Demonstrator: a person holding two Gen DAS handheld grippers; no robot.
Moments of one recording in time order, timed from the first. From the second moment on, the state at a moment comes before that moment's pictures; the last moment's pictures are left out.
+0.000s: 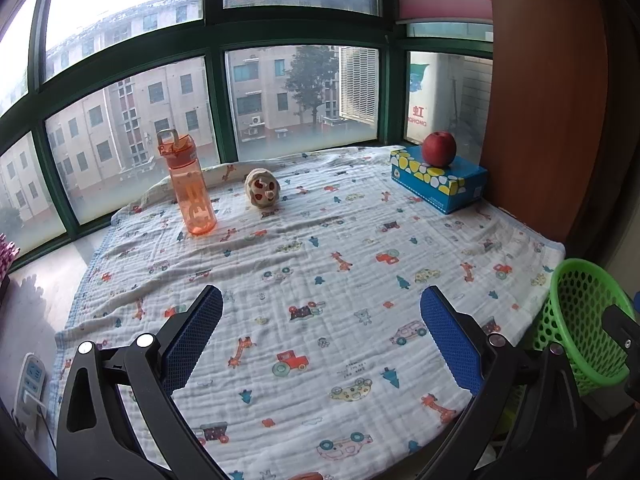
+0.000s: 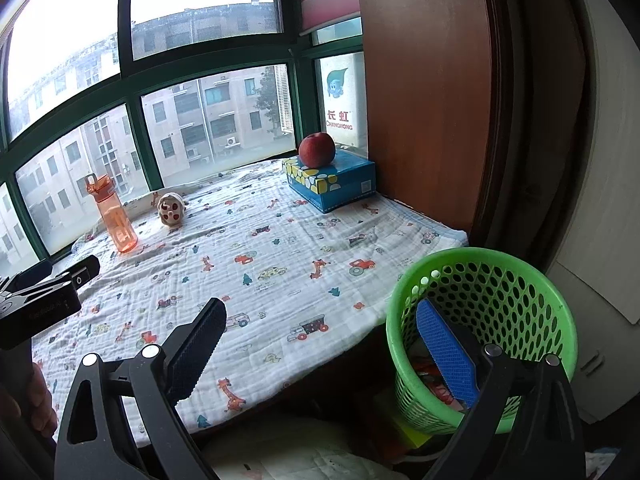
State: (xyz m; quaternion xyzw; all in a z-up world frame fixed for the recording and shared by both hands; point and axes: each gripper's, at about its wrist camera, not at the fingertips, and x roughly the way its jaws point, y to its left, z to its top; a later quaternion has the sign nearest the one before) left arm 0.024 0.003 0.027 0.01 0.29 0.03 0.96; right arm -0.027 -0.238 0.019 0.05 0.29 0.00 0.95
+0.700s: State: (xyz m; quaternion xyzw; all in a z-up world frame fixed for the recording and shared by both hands) left arm 0.020 0.008 0.024 0.01 0.30 0.04 0.95; right arm -0.023 -0.232 0.016 0.05 0.30 0.01 0.95
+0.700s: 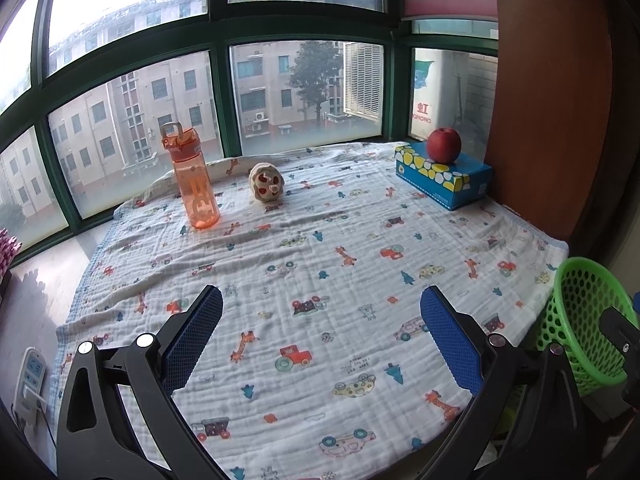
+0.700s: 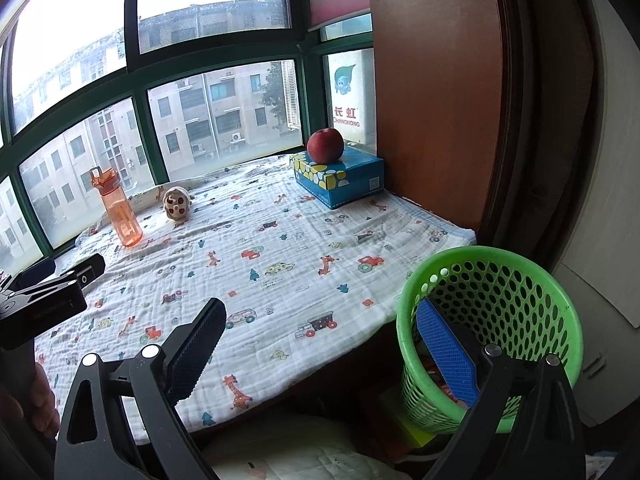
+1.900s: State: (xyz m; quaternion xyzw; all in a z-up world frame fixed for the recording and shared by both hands) left arm 0.024 0.012 0.010 0.01 0.32 0.05 0.95; right arm -0.019 -0.224 0.008 0.05 0.31 0.02 0.95
